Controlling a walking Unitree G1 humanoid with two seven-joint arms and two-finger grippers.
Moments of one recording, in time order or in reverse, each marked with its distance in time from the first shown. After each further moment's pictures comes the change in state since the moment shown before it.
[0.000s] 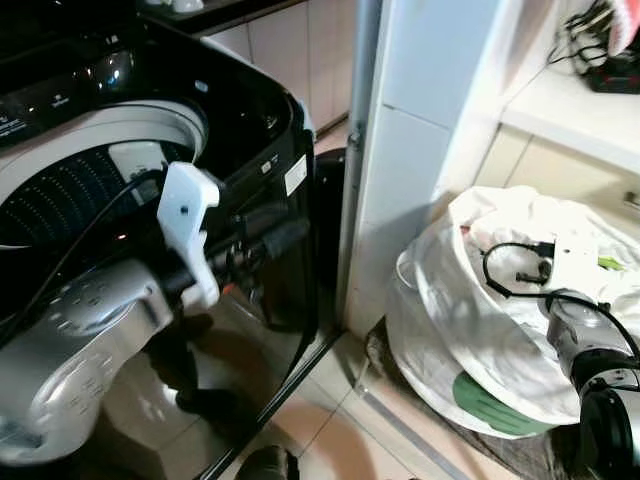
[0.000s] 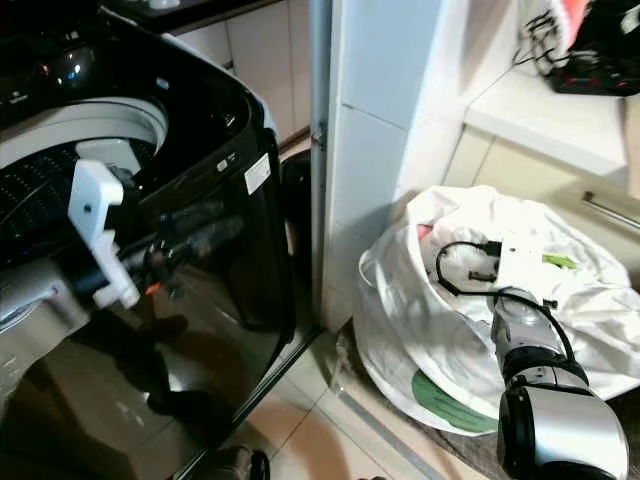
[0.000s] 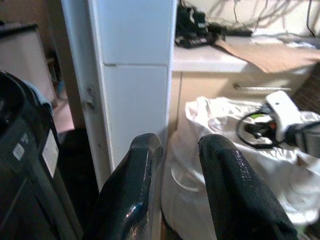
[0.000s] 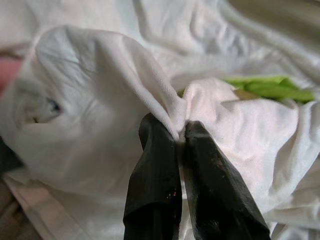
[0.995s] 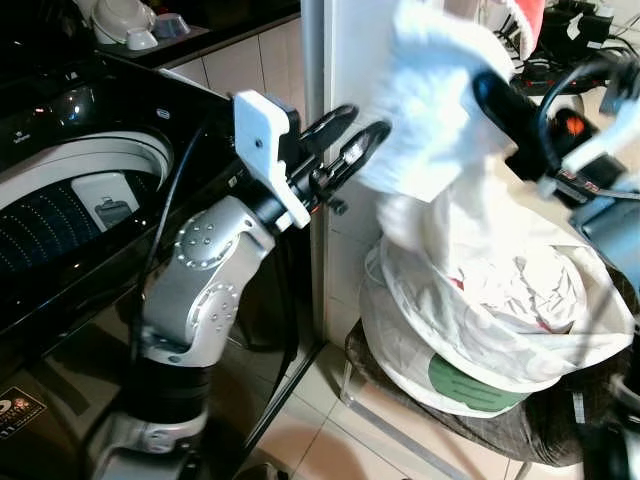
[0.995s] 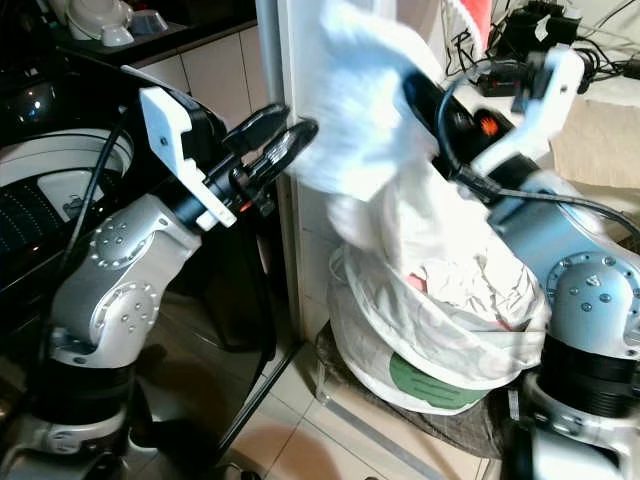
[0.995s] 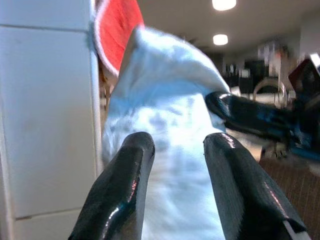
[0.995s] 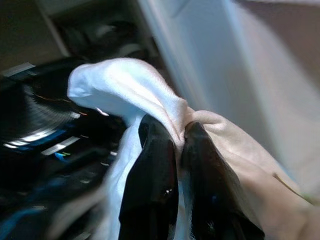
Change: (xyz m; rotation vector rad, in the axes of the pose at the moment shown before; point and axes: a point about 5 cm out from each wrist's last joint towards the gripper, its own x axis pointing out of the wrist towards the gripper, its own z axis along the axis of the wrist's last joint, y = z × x) left arm 0.085 -0.018 0.035 -0.023 -0.441 -0.080; right arm -0.154 0.054 0.192 0.573 -0.494 1.078
